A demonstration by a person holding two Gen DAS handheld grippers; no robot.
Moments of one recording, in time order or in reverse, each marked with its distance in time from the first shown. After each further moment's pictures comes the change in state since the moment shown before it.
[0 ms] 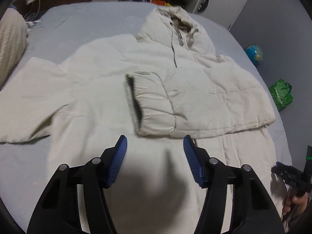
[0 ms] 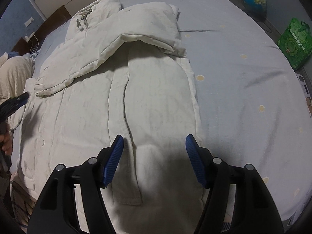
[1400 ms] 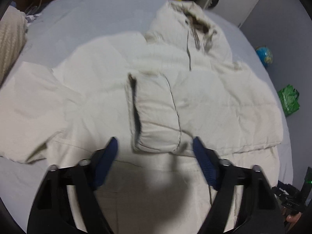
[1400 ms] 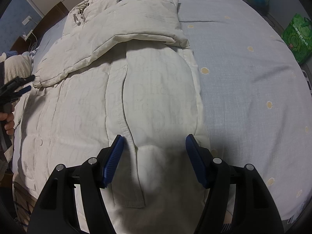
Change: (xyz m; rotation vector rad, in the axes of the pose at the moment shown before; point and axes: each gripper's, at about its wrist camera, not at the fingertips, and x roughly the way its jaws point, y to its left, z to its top) left arm 0.036 0.013 0.038 -0.033 0.083 0.028; right arm 0.011 -0.001 0.002 0.016 0.056 0.015
